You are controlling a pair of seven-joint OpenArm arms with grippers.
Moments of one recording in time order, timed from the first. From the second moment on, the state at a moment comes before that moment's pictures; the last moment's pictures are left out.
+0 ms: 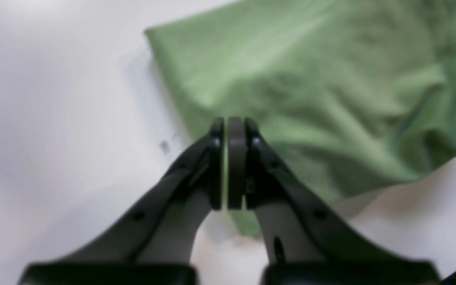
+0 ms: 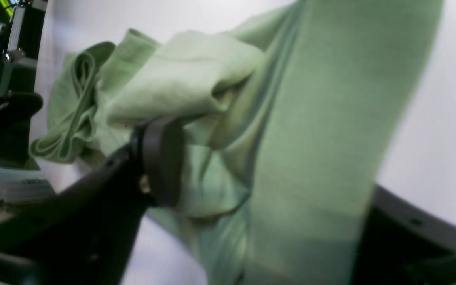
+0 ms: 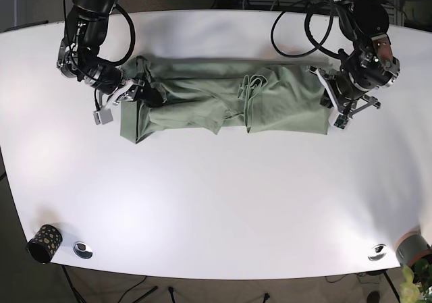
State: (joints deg) left arm 7.0 -2.8 -20.0 105.4 -10.1 -39.9 61.6; right arm -2.1 9.6 25.8 76.5 50.2 38.2 -60.6
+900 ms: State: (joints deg) left arm 6.2 2.0 -6.3 89.9 -11.4 -39.7 49.3; right arm -4.2 15.1 24.3 101.7 49.5 36.6 -61.2
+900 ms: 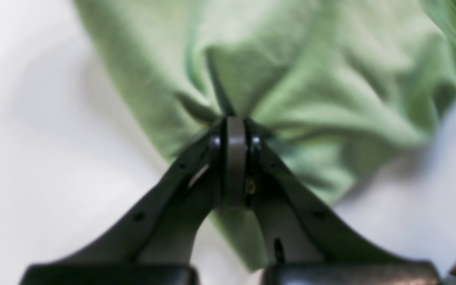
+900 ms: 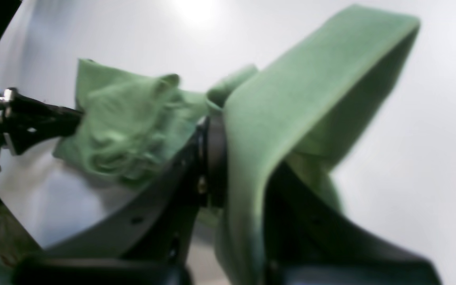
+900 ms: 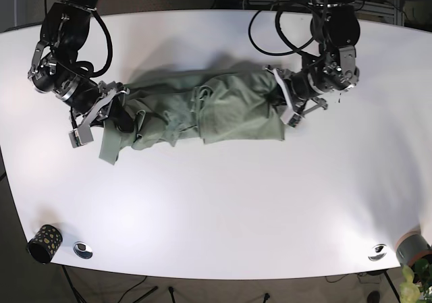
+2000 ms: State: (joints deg) left arm 1.8 8.7 0.6 79.8 -12.3 -37.1 42.6; right arm 3.0 6.1 1.1 103.9 30.7 39.7 -61.1
